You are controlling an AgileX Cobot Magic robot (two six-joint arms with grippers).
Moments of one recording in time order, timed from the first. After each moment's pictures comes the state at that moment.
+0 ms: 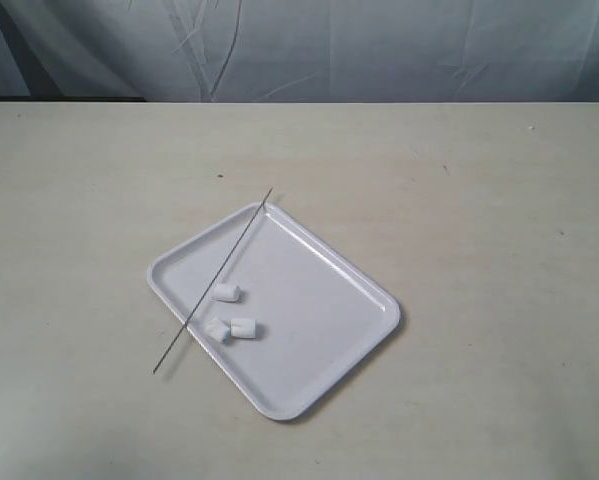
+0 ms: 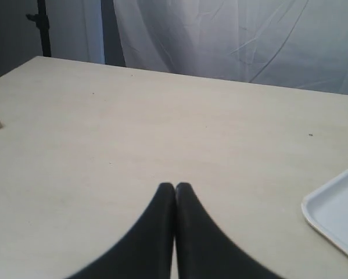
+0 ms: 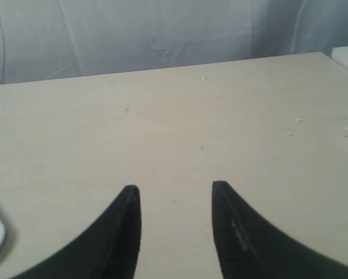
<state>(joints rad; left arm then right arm) 0.10 0.01 0.00 -0.03 0.32 -0.07 -0.03 0.00 0.00 0.02 0.36 0.03</state>
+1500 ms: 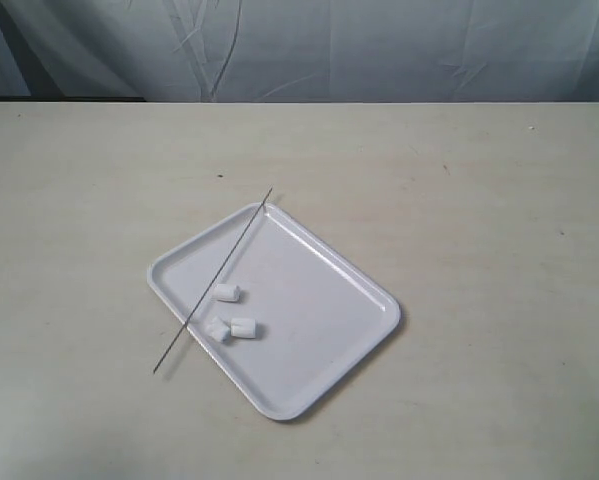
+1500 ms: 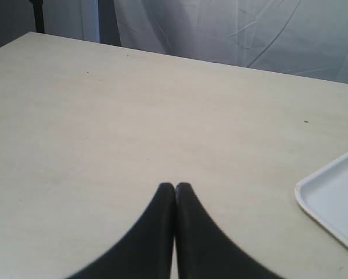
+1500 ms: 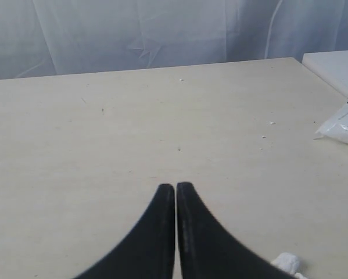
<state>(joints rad) 0.10 0.01 0.00 -0.06 0.37 -0.07 -0.09 0.00 0.00 0.02 0.36 -0.03</state>
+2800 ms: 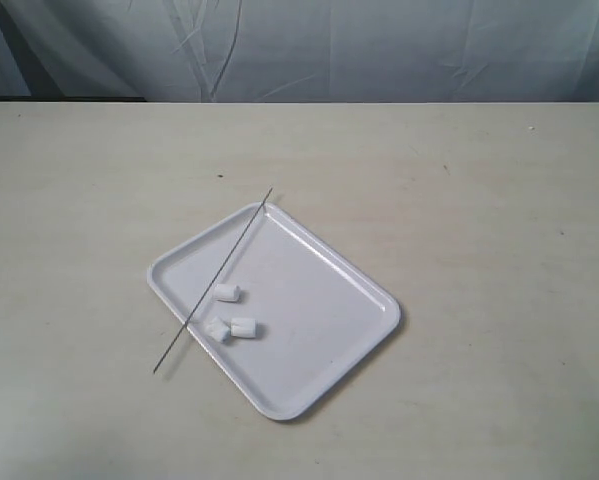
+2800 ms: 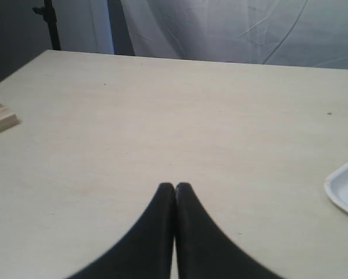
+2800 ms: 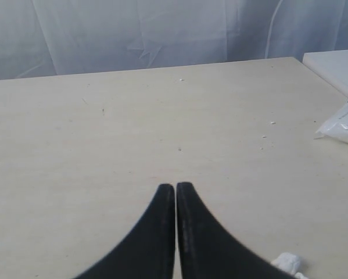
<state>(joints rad) 0.10 0.01 0.00 0.05 0.36 -0.07 -0.09 0.00 0.00 0.02 0.36 -0.03</state>
